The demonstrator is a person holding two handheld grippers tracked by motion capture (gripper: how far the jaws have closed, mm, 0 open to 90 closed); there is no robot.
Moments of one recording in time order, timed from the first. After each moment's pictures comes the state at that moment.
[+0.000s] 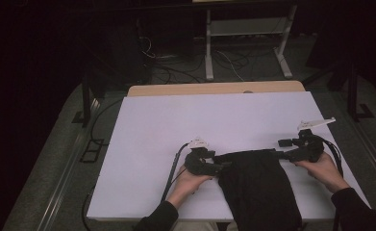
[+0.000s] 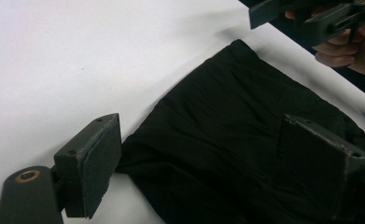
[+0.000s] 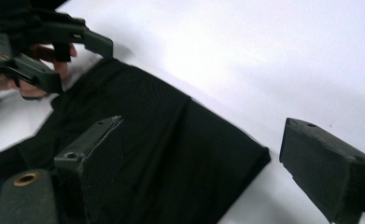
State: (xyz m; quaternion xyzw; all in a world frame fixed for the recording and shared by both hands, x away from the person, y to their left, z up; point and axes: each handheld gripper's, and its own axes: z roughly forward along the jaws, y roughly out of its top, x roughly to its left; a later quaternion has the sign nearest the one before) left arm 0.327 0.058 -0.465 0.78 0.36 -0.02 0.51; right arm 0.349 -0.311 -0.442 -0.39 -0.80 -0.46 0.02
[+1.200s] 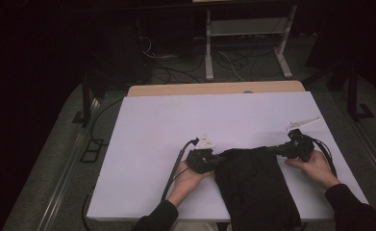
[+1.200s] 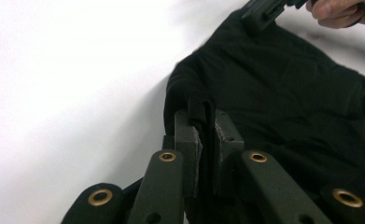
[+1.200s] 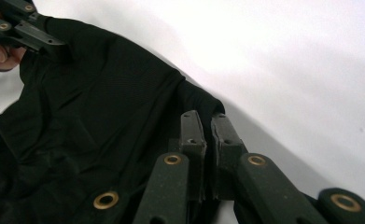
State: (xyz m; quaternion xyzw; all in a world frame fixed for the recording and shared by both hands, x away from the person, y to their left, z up) left arm 0.322 0.052 -0.437 0.84 0.28 0.07 0.46; right arm 0.361 -0.293 -0.451 -0.39 -0.81 -0.43 0.03
